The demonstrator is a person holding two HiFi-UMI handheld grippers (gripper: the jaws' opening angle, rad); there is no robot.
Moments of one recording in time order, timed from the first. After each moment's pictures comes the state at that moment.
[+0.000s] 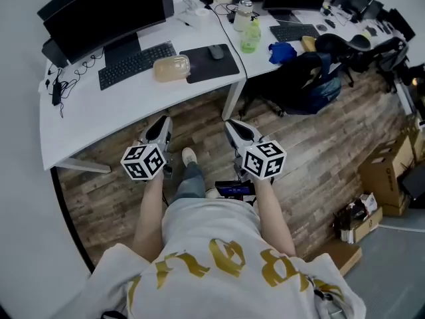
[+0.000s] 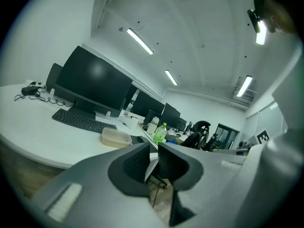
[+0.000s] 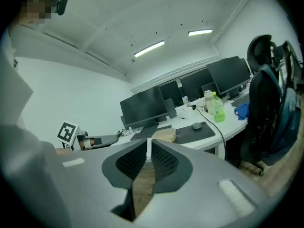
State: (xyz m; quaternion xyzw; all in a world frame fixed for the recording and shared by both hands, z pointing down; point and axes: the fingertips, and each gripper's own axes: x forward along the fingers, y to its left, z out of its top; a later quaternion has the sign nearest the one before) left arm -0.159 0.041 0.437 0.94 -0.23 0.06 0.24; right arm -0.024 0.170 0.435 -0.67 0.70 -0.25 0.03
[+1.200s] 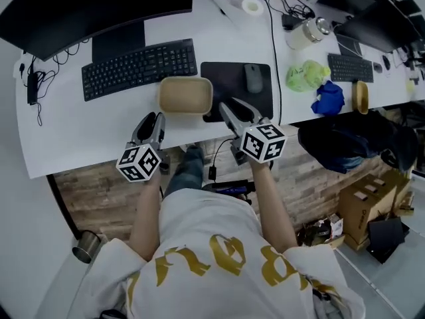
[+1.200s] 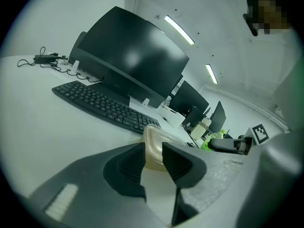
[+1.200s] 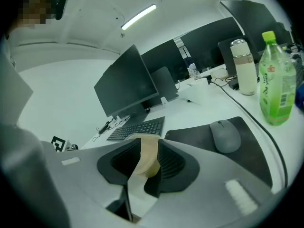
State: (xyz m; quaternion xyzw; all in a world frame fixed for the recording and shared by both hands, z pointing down) left arm -0.108 -0.199 0.580 0.85 -0.38 0.10 0.35; right arm 0.090 -0.142 0.549 -0.59 0.72 -0.36 -0.04
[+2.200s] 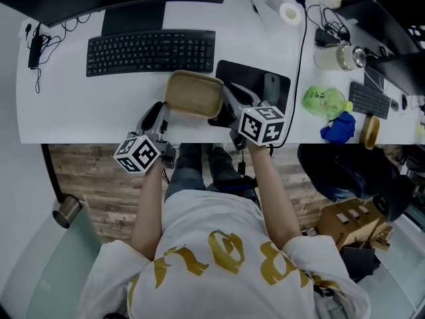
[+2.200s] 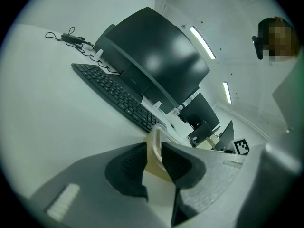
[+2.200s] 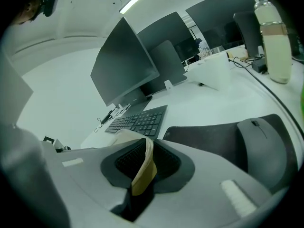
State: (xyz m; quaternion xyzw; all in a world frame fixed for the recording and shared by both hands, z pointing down) left arm -0.103 -0.210 0.601 0.79 -0.43 0.02 0.44; right arm 0.086 -0.215 0.605 -0.51 0.75 -0.41 -0.09
